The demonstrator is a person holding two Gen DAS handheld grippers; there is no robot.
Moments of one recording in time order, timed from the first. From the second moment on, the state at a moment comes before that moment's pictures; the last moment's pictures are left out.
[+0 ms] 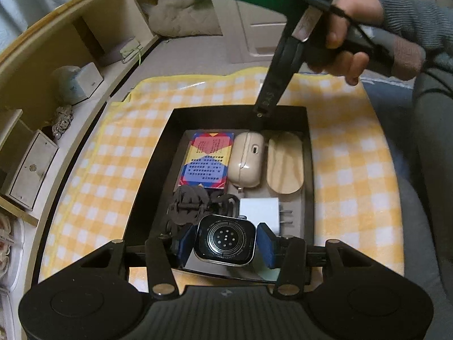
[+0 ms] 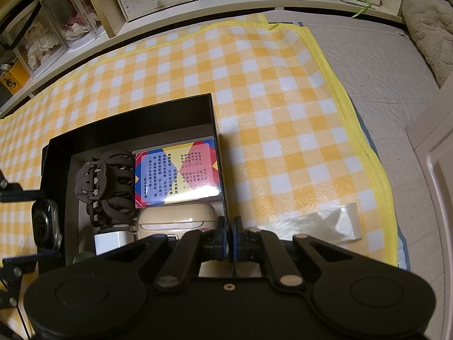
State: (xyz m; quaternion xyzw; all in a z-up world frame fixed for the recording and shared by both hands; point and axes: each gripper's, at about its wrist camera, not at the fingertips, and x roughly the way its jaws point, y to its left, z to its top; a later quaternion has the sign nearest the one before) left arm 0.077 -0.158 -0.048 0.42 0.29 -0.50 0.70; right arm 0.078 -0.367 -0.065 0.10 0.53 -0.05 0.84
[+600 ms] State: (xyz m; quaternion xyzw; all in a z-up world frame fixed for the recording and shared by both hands) left arm 0.084 -0.153 -0.067 0.42 0.31 -0.49 0.70; right arm 0.079 -0.366 -0.064 0.10 0.53 -0.05 0.84
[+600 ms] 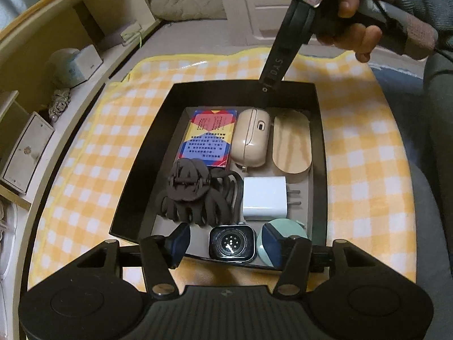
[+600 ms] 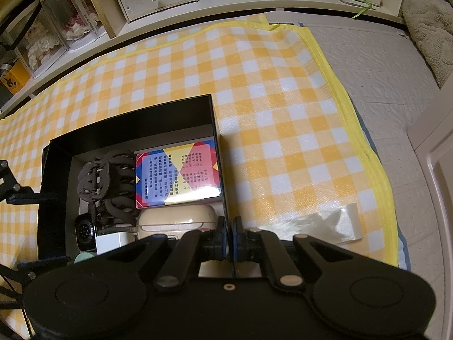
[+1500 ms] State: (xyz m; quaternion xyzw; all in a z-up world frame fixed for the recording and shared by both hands) left arm 0.054 -0.143 -0.003 0.22 0.36 -0.43 0.80; right arm 0.077 -0.368 -0.061 0.11 0.52 -0.04 0.84
